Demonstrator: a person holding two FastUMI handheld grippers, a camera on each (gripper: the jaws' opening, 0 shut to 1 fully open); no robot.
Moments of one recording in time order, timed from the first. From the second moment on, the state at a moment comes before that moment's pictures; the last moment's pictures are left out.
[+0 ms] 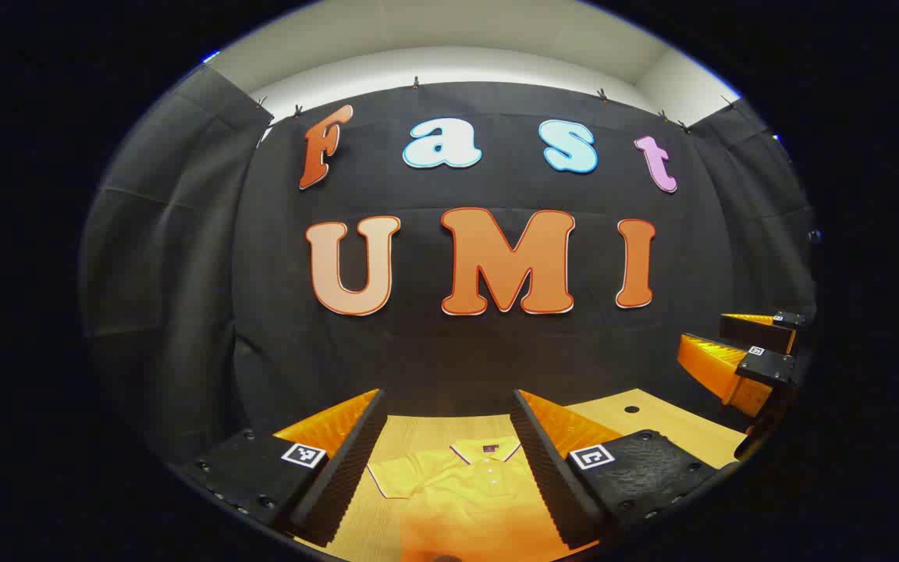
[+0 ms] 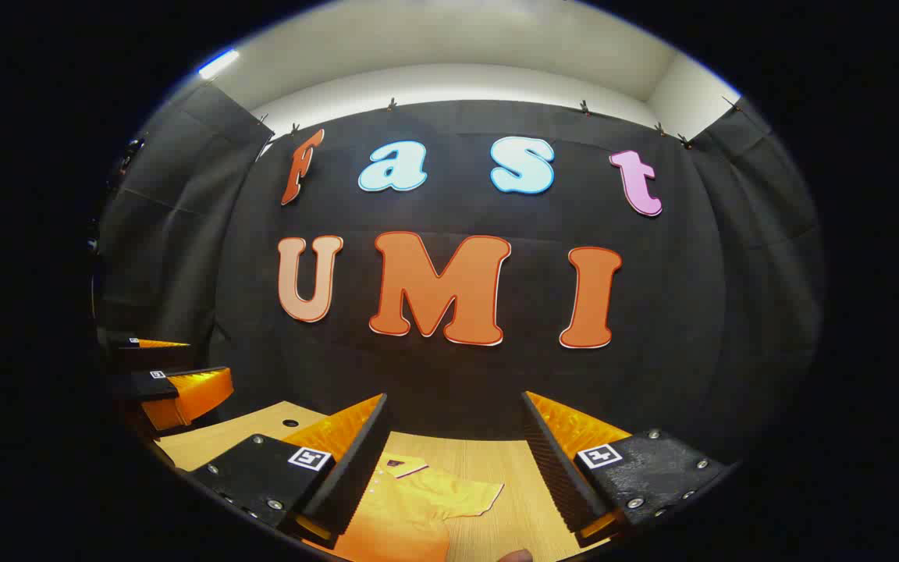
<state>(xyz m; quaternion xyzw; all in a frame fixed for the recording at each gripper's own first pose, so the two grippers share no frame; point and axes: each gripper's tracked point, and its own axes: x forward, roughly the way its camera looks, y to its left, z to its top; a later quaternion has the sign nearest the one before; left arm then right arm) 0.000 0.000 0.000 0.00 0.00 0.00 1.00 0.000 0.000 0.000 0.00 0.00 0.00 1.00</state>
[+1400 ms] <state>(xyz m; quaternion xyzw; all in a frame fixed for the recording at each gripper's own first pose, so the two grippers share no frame) -0.036 0.053 -0.023 0.01 0.01 -0.02 1.00 0.005 0.005 -0.059 -0.01 0.08 -0.05 1.00</state>
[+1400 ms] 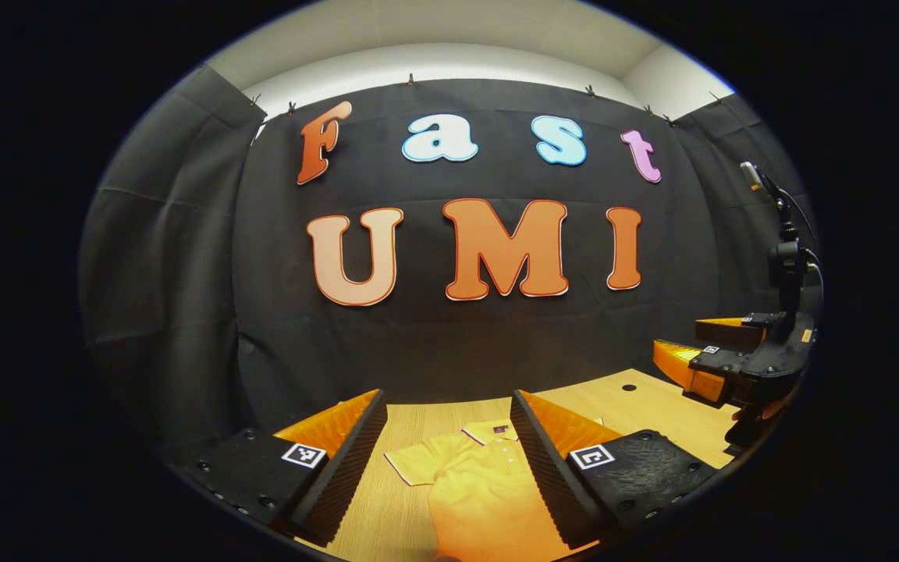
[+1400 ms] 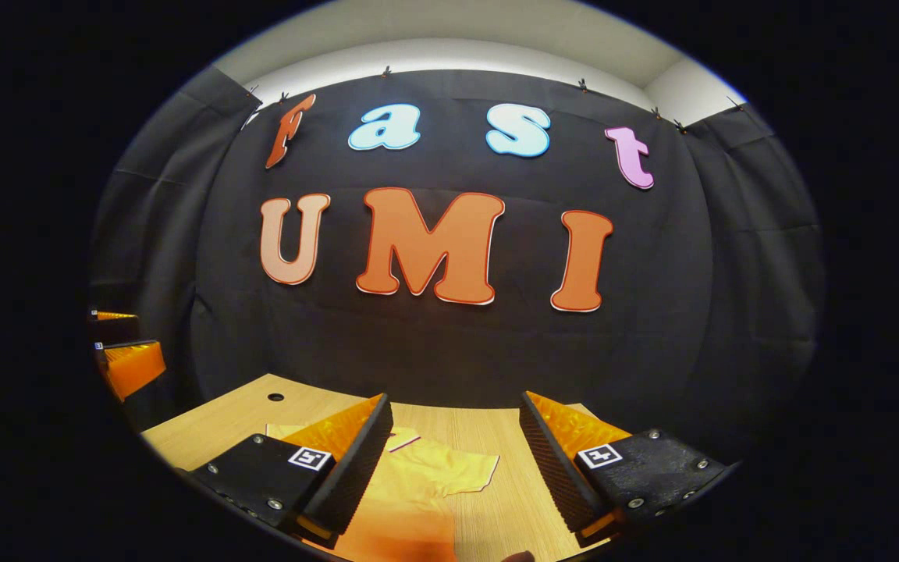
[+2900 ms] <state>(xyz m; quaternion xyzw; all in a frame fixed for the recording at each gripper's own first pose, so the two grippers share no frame) -0.020 0.026 -0.078 0.02 0.11 0.15 0.98 0.159 -0.068 -0.328 0.05 0.47 0.03 0.88</state>
